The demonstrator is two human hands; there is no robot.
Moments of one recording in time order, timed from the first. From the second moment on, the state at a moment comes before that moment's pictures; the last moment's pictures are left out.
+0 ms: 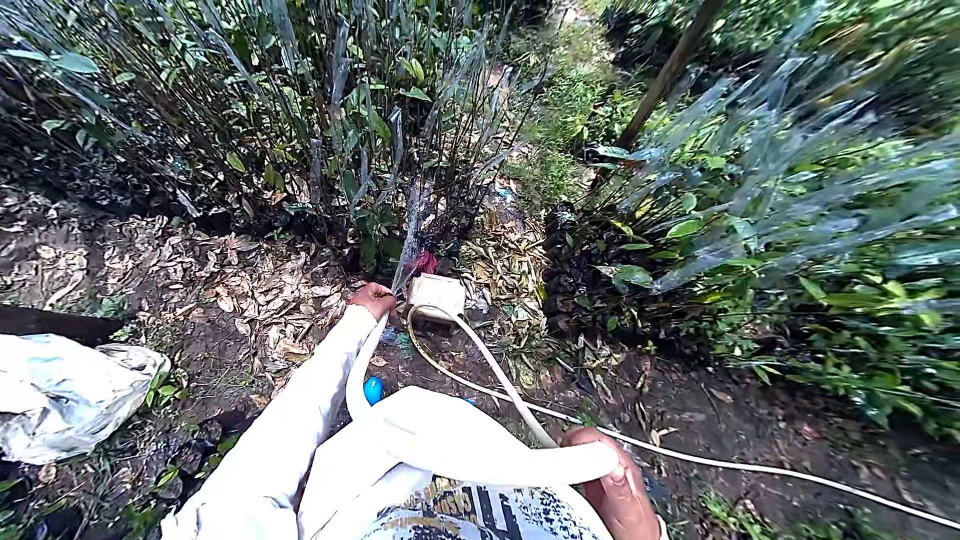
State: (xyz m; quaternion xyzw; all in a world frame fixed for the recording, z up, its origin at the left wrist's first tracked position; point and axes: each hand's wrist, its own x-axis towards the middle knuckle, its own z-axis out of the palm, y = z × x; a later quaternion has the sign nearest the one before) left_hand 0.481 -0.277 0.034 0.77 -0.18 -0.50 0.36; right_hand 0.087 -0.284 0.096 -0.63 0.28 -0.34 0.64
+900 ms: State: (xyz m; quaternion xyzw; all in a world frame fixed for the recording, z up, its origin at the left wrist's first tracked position) left_hand 0.483 -0.281 0.041 0.82 -0.18 -0.45 0.29; right_hand 0.072 -0.273 0.088 -0.58 0.35 -0.36 0.64
